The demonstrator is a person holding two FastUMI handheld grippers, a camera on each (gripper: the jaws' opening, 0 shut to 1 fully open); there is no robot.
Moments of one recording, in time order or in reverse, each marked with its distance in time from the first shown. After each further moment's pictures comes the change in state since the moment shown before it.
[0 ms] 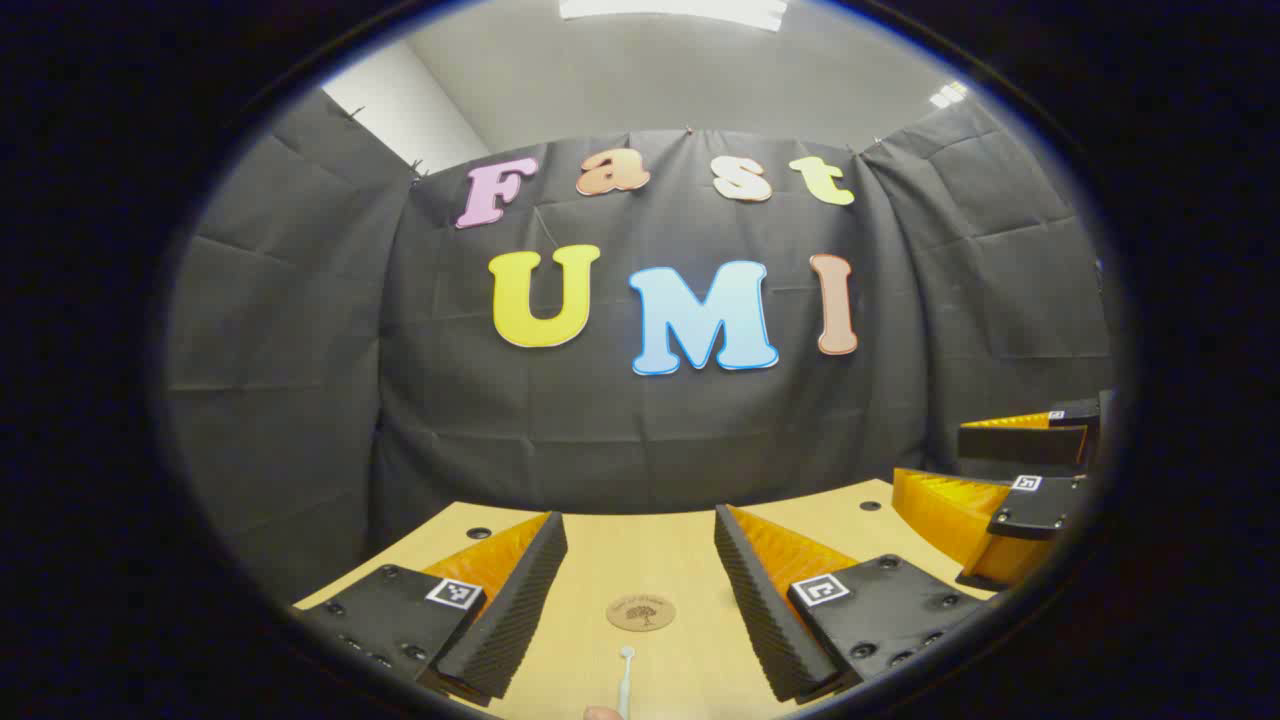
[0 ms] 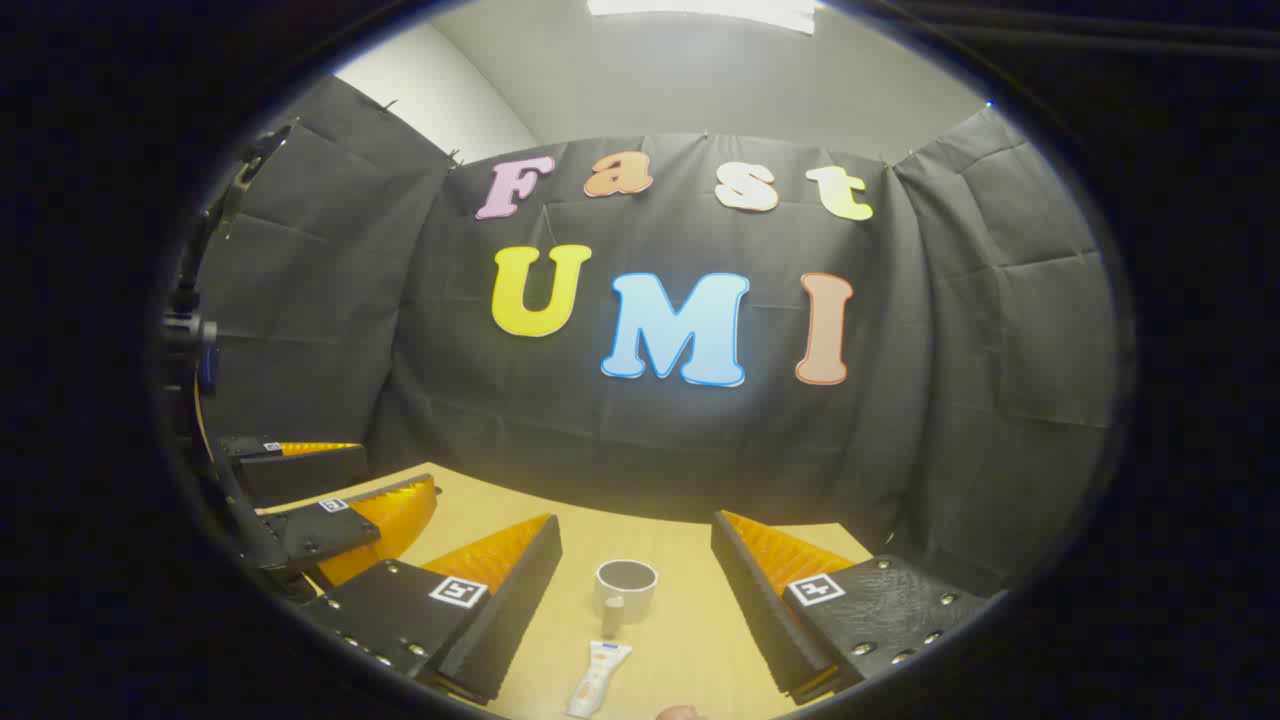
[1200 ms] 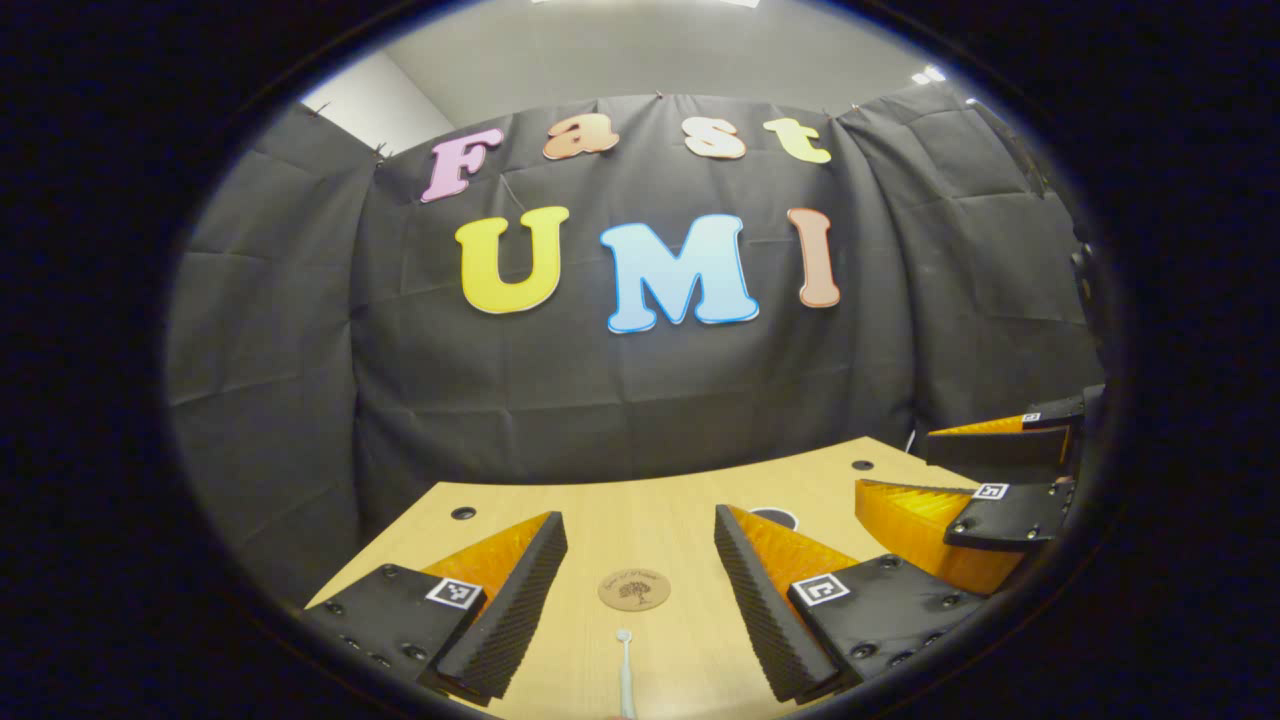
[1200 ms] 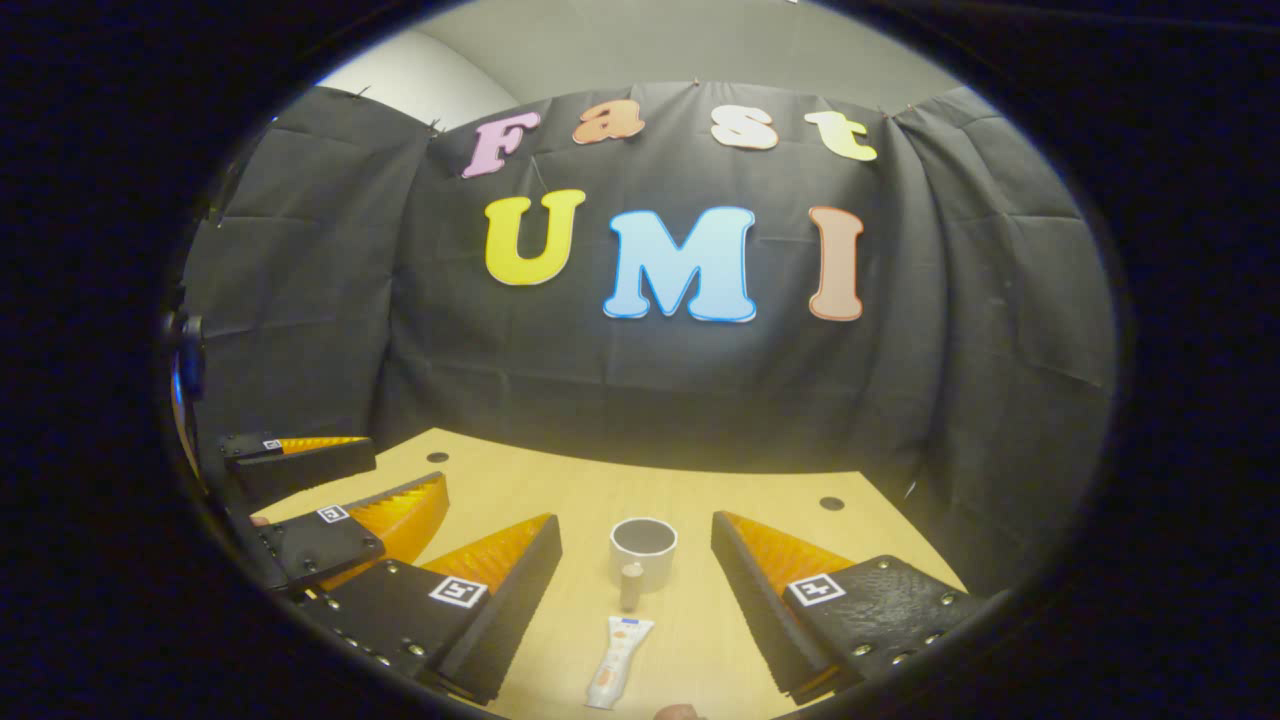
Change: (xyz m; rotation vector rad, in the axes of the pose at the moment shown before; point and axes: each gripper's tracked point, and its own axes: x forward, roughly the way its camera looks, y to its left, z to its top) left arm 0.014 -0.003 -0.049 0.057 0.157 -0.056; right arm 0.030 0.016 -0.056 0.073 0.196 0.022
